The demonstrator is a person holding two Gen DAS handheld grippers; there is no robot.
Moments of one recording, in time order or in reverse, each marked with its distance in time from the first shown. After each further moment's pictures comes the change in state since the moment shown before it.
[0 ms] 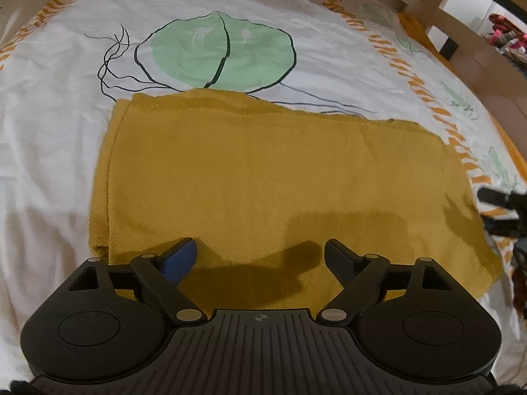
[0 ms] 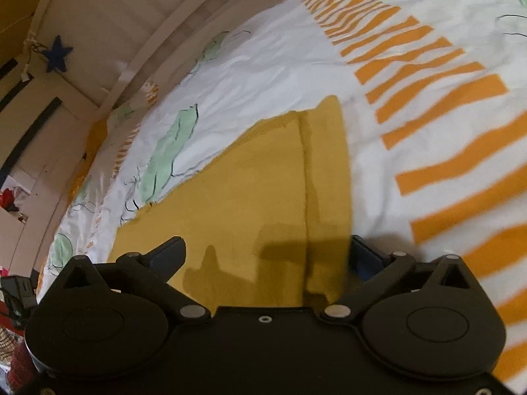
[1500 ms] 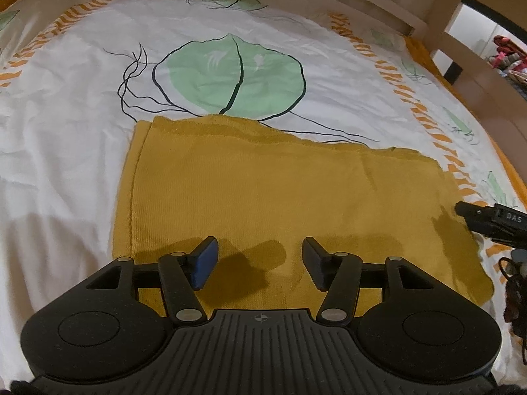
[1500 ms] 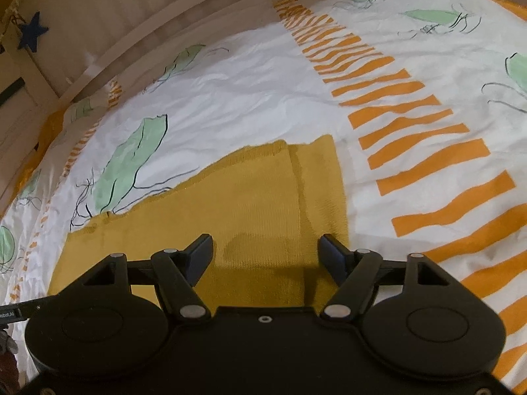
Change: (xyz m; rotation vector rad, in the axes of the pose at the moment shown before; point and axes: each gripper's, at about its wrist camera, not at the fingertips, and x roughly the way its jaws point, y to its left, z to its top) left arm -0.022 0.010 0.008 -0.050 -0.071 0.007; right arm -0.001 0.041 0.001 -0.122 -0.088 -0.258
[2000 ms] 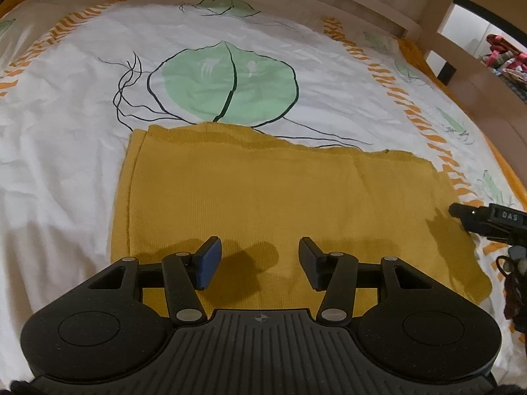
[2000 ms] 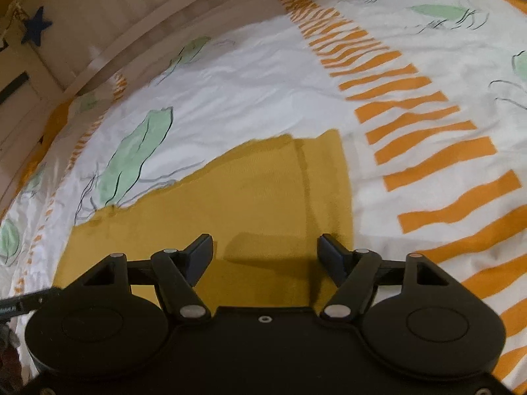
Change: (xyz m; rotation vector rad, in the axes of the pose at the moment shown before) left arm -0.003 -0.003 0.000 0.022 -0.023 -0.011; right arm 0.003 0.003 0.003 -0.002 0.026 0.016
